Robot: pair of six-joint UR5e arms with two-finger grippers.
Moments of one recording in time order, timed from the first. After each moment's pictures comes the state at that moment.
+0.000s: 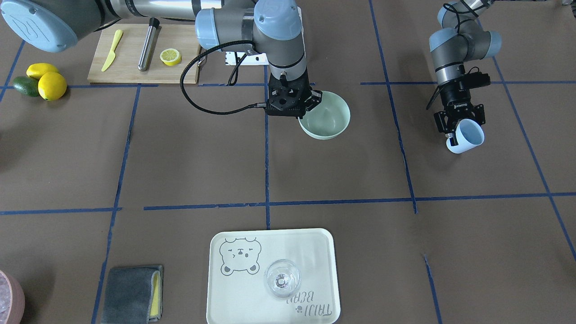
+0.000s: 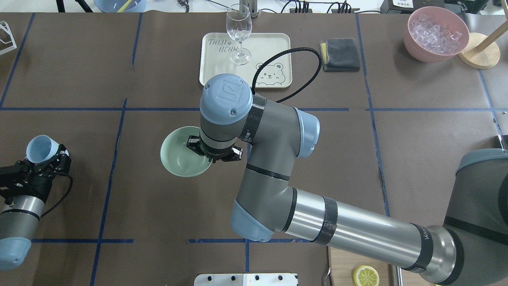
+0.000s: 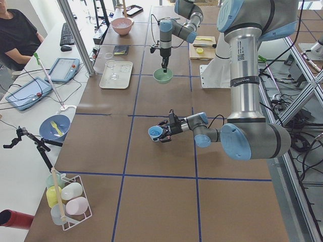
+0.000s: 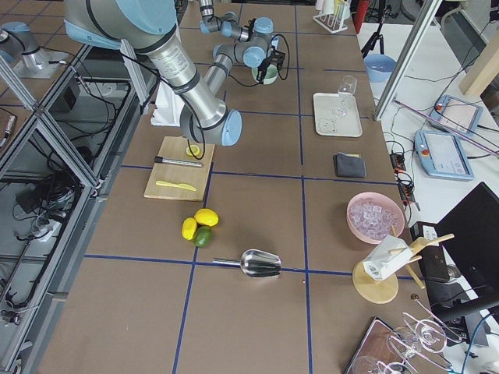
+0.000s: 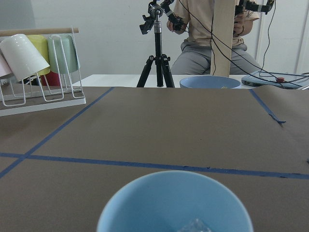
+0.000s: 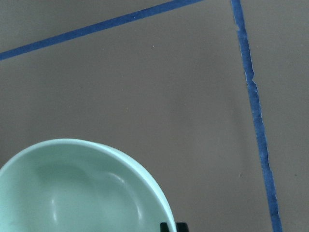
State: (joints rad) left arm -0.24 -1.37 -1.58 -2.53 -0.52 -1.57; right arm 0.45 -0.64 1.50 -1.51 1.93 1.51
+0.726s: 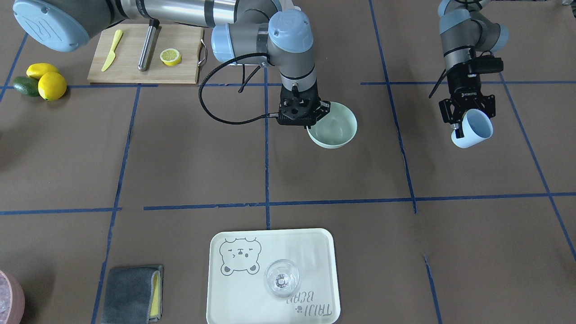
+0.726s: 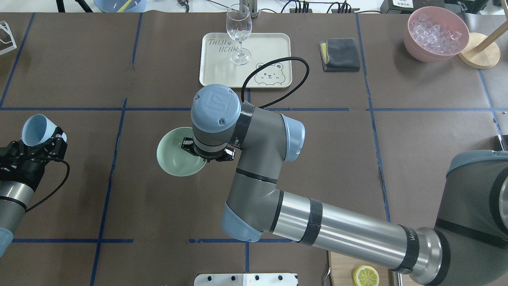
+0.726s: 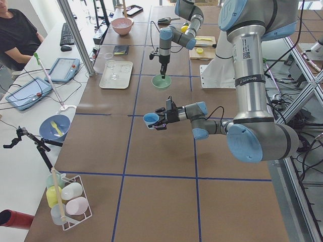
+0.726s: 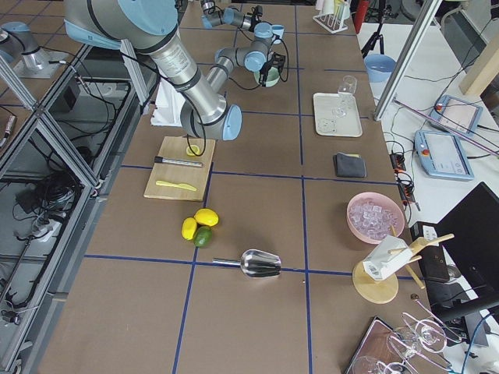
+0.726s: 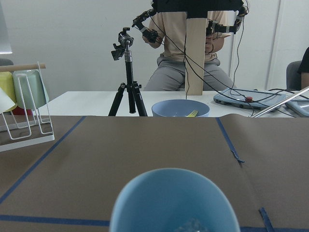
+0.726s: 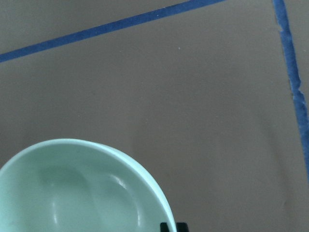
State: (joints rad) left arm -0.32 -1.31 -1.75 -2.67 -0.57 -1.28; right arm 0.42 -0.57 1.32 -1.38 1.85 1.51
